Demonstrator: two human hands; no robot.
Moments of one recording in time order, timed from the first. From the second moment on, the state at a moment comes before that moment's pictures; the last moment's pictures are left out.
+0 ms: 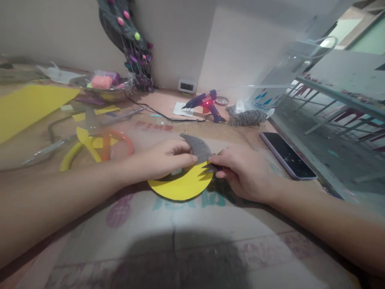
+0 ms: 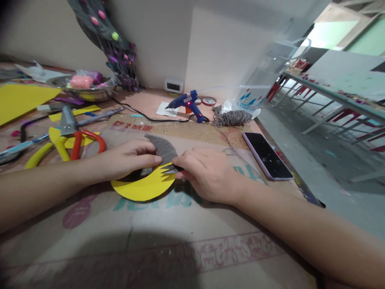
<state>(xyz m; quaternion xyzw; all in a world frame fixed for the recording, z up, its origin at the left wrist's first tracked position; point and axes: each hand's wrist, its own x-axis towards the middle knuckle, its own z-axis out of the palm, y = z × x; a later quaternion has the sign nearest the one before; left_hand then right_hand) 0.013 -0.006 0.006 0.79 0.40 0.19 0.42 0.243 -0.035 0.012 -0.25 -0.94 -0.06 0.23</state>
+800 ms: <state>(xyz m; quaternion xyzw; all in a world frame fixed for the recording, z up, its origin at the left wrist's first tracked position) 0.012 -0.008 0.007 0.80 0.38 0.17 0.43 0.243 -0.034 0.013 -0.29 -0.92 -0.14 0.20</state>
